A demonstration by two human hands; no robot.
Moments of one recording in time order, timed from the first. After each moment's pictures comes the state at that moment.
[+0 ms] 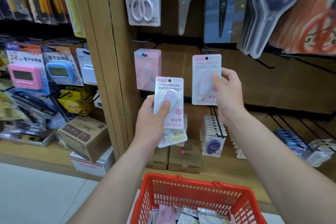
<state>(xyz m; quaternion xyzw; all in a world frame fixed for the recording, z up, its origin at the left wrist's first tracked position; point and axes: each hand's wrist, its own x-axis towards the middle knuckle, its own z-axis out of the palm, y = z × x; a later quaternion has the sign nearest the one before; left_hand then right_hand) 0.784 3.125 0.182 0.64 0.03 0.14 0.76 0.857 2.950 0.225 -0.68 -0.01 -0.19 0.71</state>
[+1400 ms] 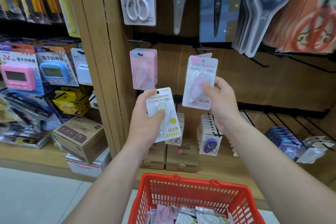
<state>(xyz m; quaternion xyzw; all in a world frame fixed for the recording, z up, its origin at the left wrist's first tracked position) 0.785 3.131 0.175 0.66 0.03 0.14 0.74 0.837 2.950 0.216 -0.71 -0.02 -0.13 0.69</state>
